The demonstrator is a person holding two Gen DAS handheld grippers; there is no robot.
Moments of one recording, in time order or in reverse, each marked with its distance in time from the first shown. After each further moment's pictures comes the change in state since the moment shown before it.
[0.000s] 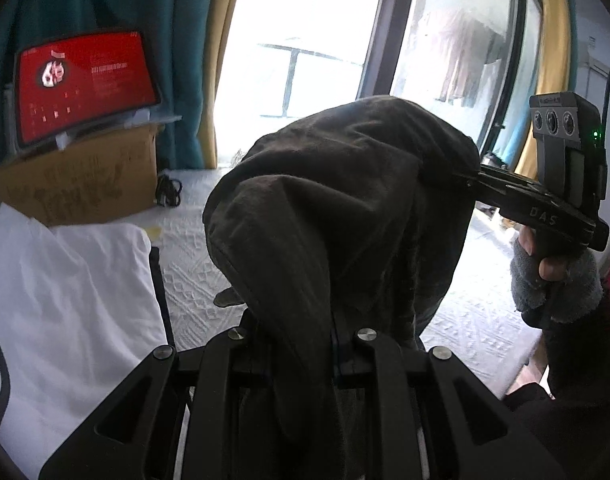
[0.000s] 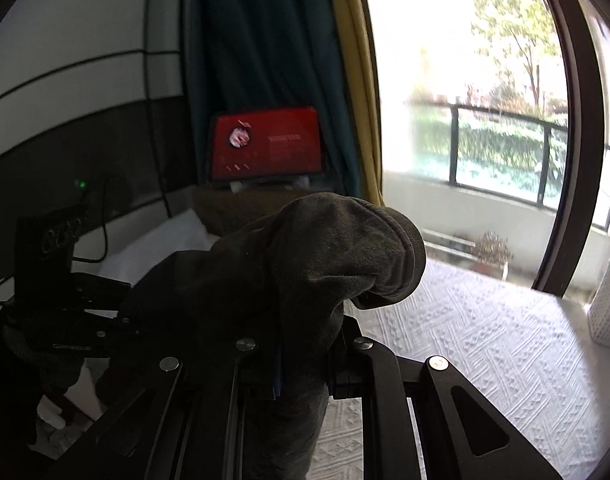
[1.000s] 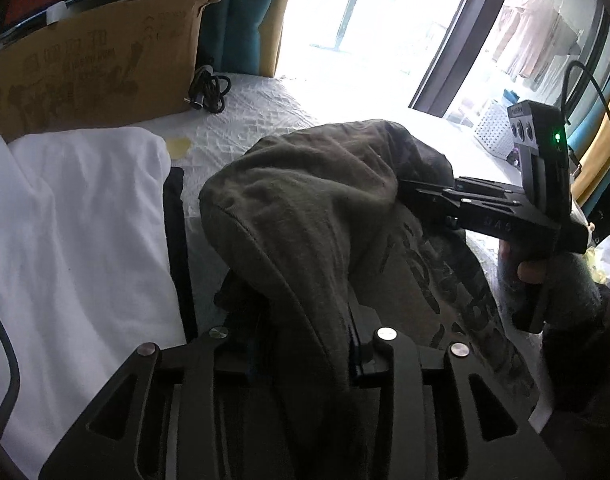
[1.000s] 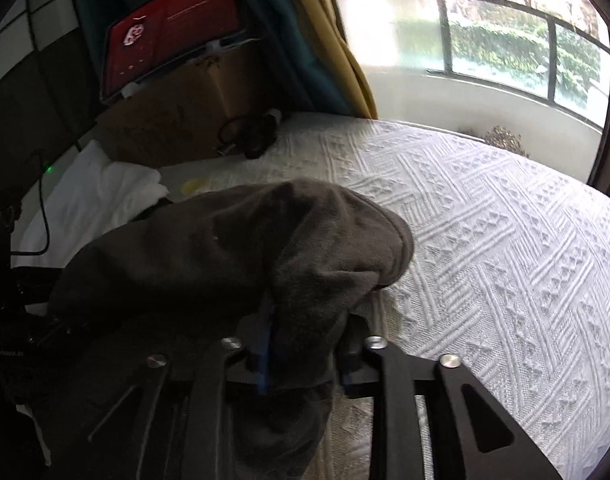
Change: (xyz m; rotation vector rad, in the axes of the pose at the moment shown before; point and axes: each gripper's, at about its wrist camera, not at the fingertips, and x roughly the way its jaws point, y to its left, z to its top) left arm 0.094 0.062 -0.010 -0.156 0.242 0.085; right arm 0.174 -0.066 -0.047 0.162 0.325 0.013
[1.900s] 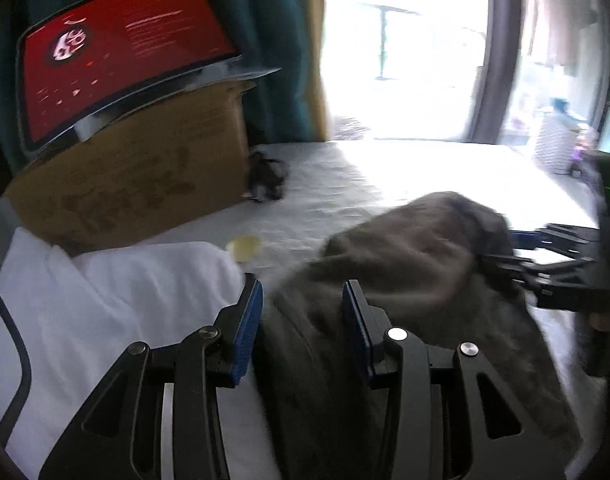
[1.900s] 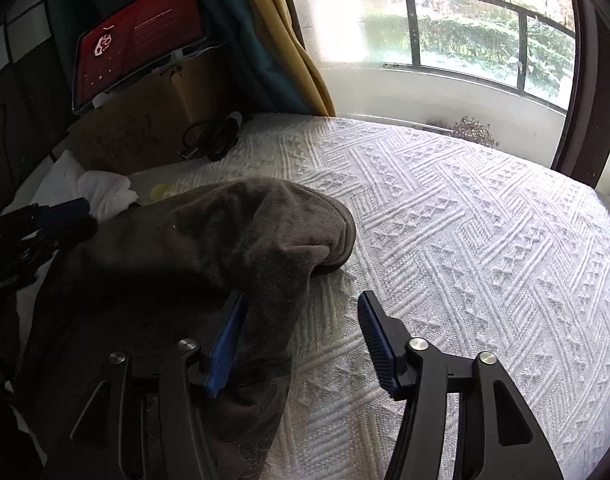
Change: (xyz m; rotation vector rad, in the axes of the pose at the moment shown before) left arm -0.008 -0.007 0.052 0.082 -0.129 0.323; right arm -0.012 -0.021 -0.008 0.048 0.004 -0.094
